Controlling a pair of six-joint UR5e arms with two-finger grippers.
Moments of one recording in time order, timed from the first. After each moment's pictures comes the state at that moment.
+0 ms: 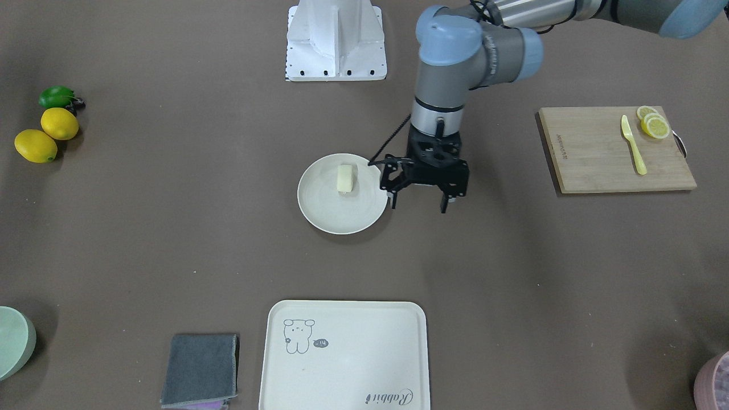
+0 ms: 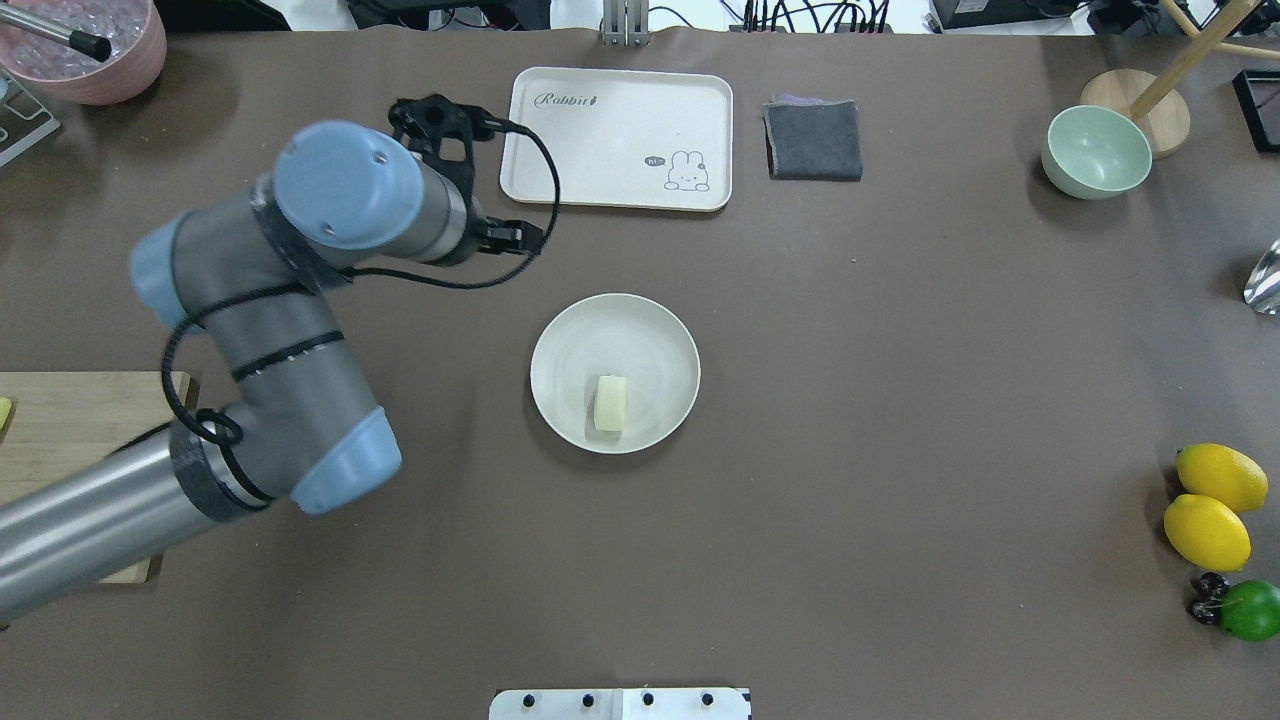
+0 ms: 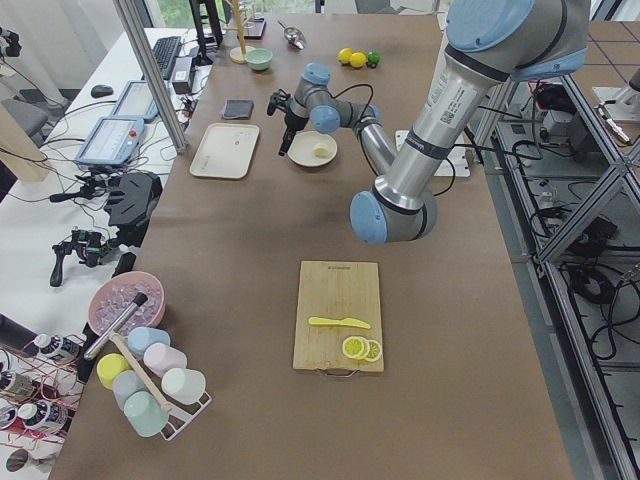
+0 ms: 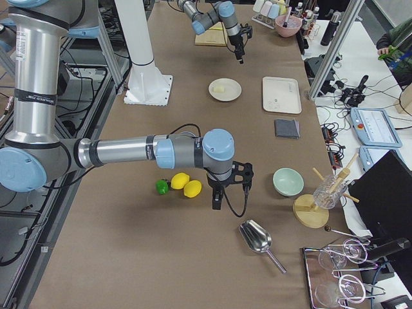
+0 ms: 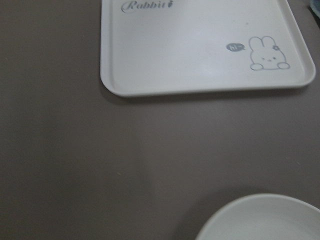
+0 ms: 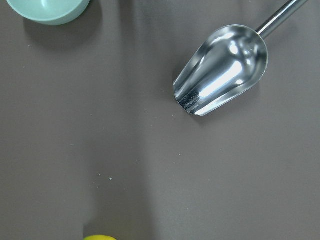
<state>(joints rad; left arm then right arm) -0.70 -2.18 -1.71 -1.76 -1.69 -0.99 1.57 -1.72 1.85 -1.61 2.37 0.14</state>
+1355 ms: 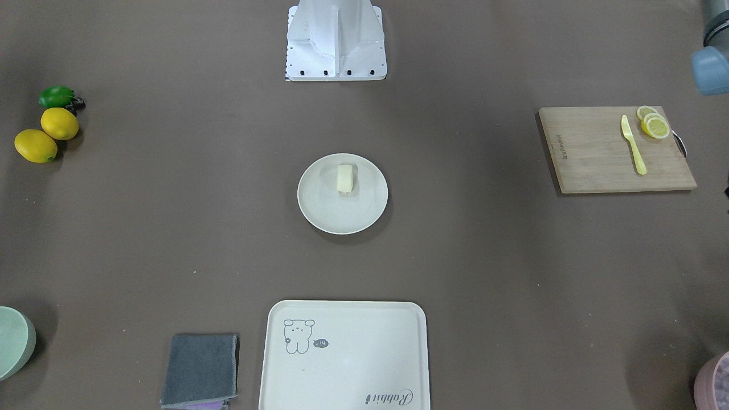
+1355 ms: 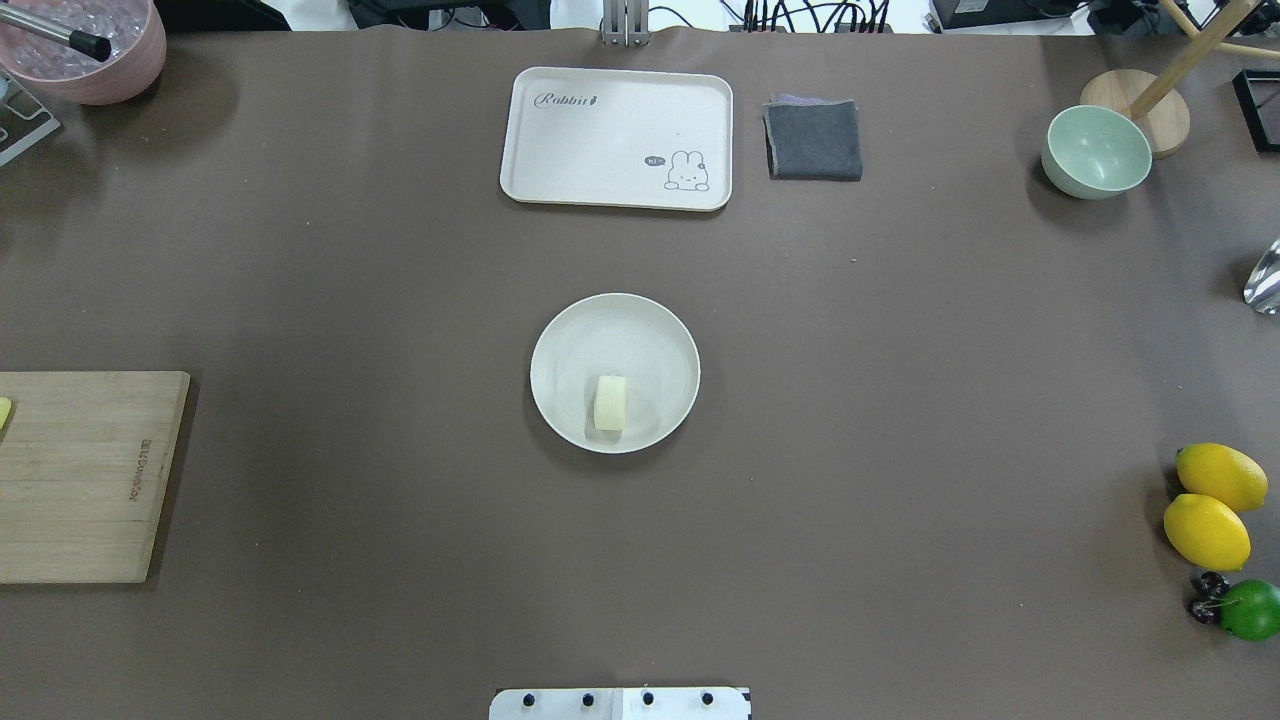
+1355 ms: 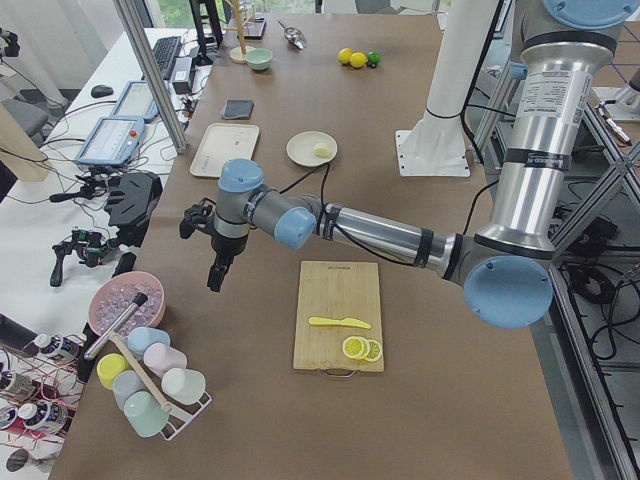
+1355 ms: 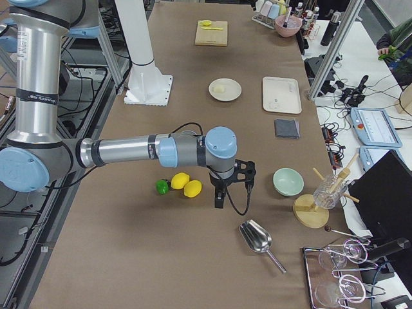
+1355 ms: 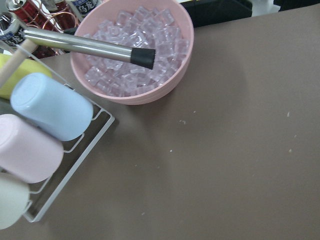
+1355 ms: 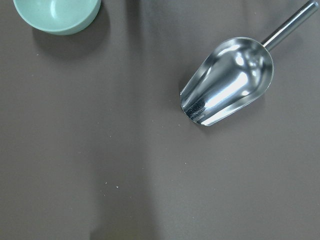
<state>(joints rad) -1.43 -1.70 -1.64 -1.81 -2.12 -0.22 1.57 -1.69 1.84 -1.61 2.37 0.15</state>
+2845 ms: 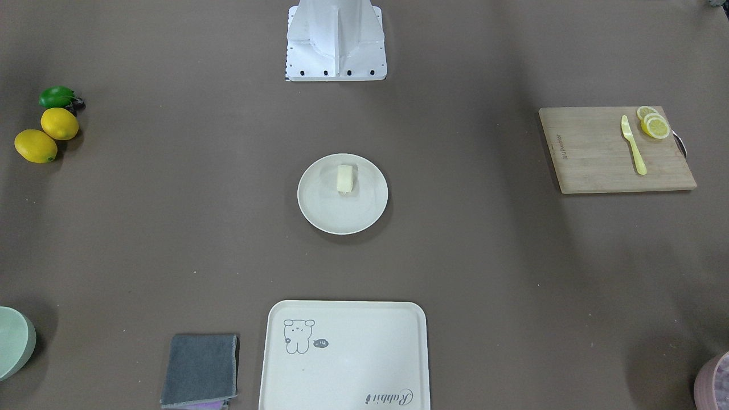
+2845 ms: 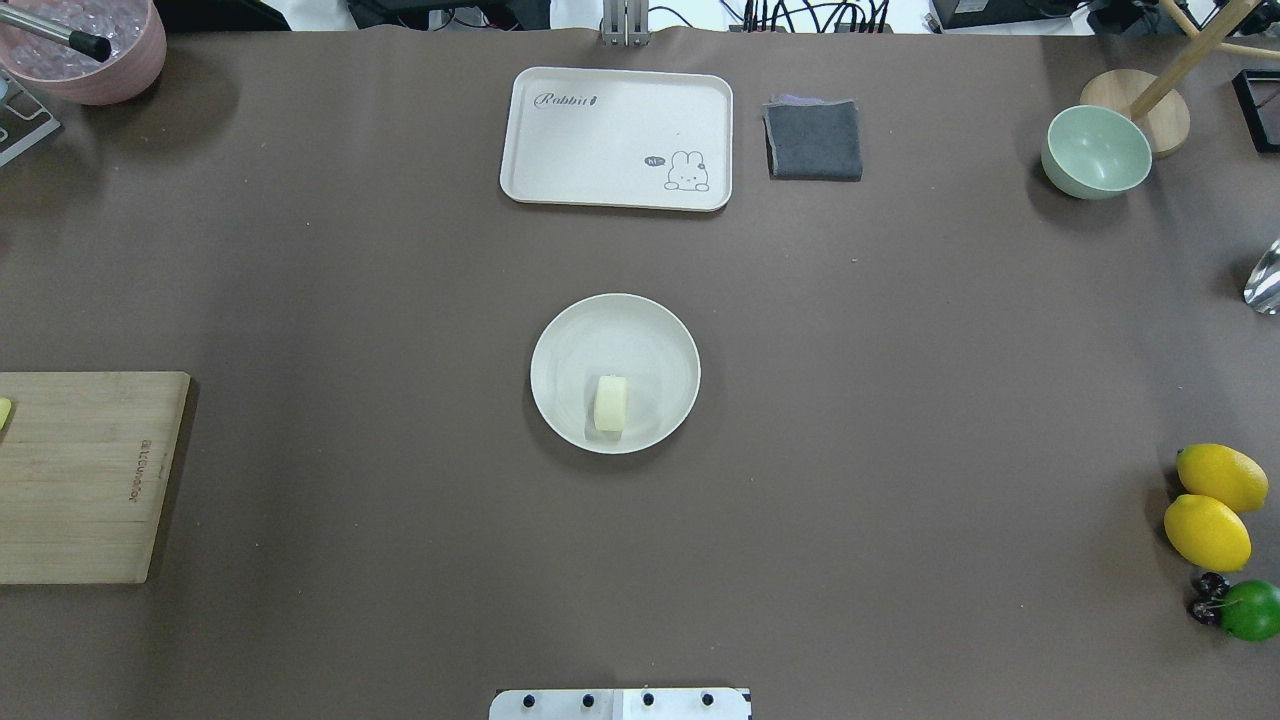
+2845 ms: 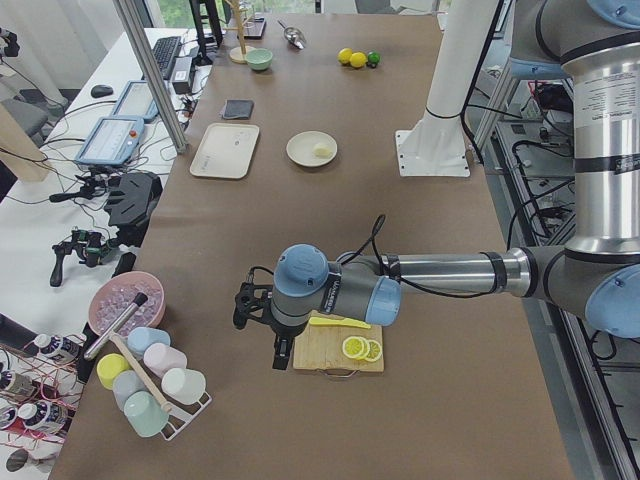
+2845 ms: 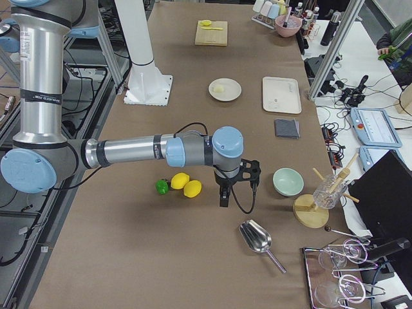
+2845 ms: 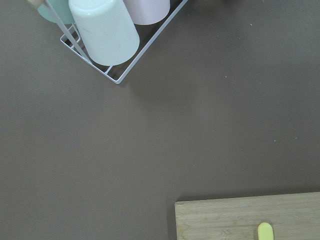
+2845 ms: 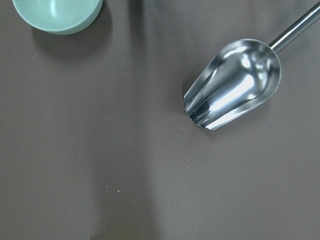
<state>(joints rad) -1.63 -1.43 -1.67 -1.84 -2.35 -0.06 1.55 -1.67 1.81 -1.61 2.37 0.15</state>
